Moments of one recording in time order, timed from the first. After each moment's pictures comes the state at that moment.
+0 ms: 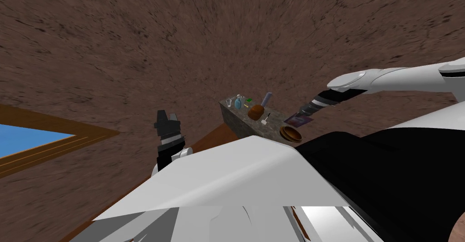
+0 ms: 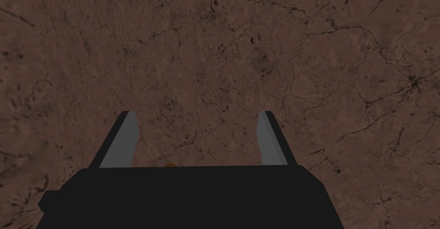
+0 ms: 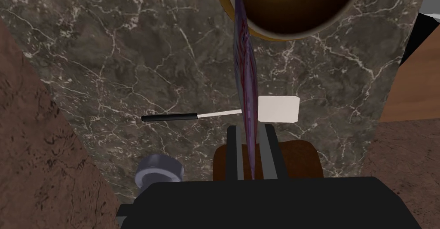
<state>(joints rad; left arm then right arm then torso) 0.50 0.02 0.06 -2.24 -0.02 -0.44 -0.12 0.26 -2.07 0.53 -1.02 0.62 -1.26 -0.24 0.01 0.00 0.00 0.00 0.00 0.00</state>
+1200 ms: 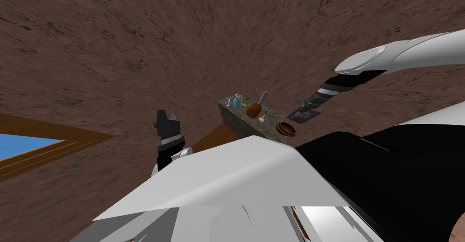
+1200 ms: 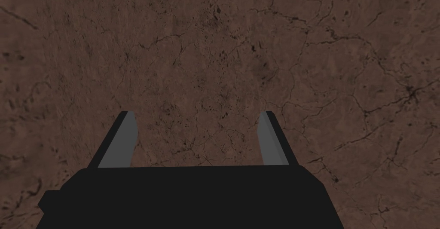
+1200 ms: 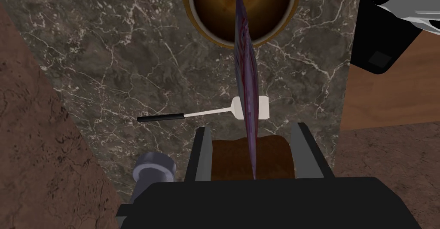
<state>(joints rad) 0.50 0.02 0.06 -2.24 -0.02 -0.44 -0.12 0.23 -2.24 0.52 -1.05 0.58 -1.39 -0.29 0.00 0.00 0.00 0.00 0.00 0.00</state>
